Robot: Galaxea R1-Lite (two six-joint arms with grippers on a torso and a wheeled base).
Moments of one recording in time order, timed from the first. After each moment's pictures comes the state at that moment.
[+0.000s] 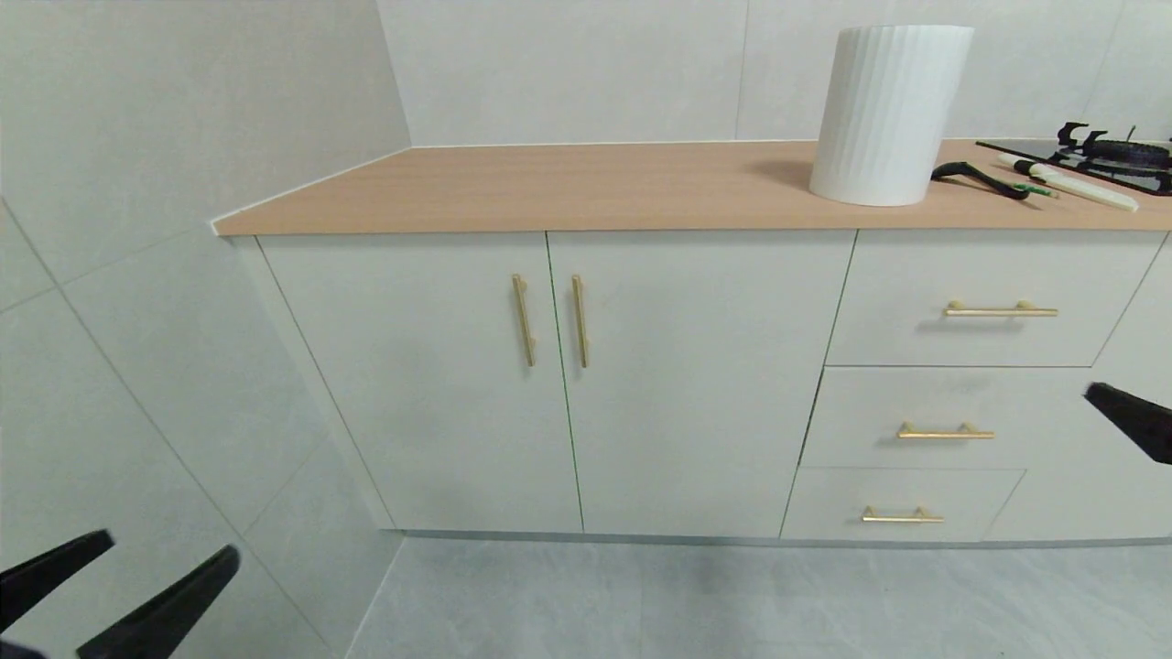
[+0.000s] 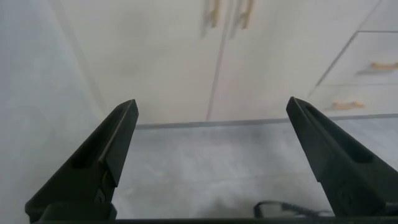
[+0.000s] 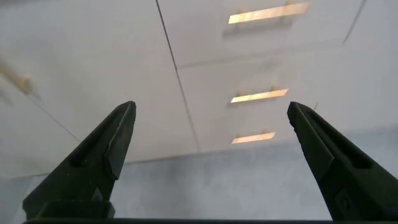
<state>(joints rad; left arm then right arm) -0.43 0.69 -0.29 -0.21 0.26 -0.16 0.26 0.95 -0.42 -0.44 -0.36 0.17</state>
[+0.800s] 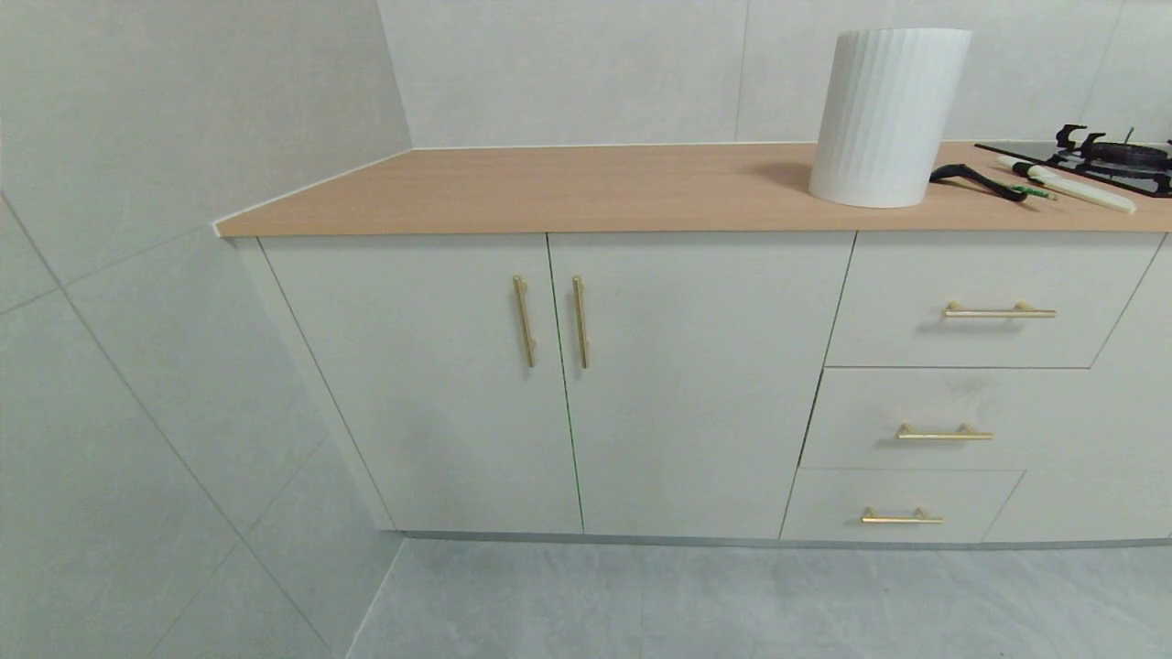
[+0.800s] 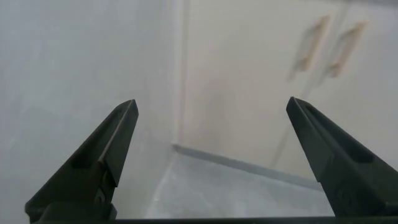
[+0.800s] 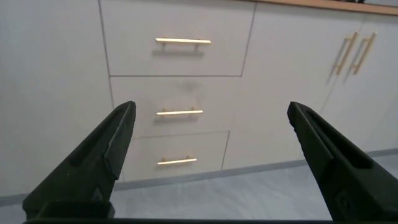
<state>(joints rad) -0.10 0.10 -0.12 -0.07 0.34 -0.08 0.01 0.05 -0.02 -0.23 -0.29 -0.16</state>
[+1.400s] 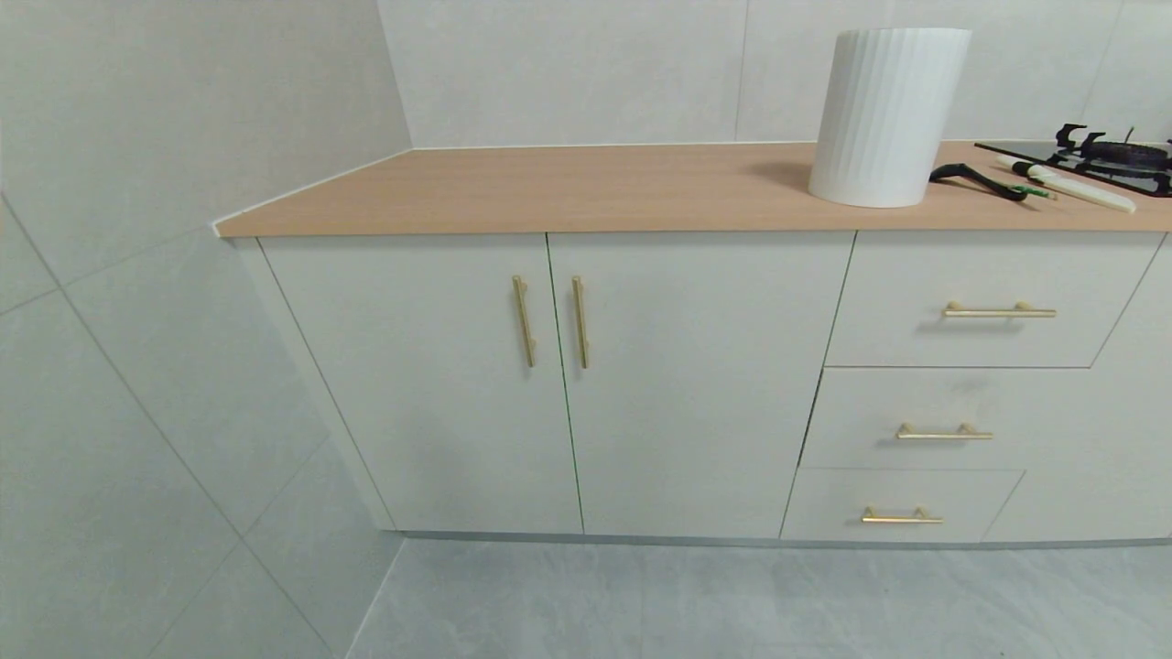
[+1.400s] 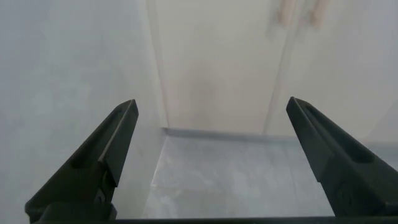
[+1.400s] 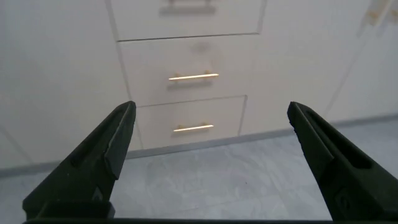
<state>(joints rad) 0.00 0.00 0.00 -0.01 0.06 0.01 0.00 0.00 0.00 -0.05 -0.25 -0.05</state>
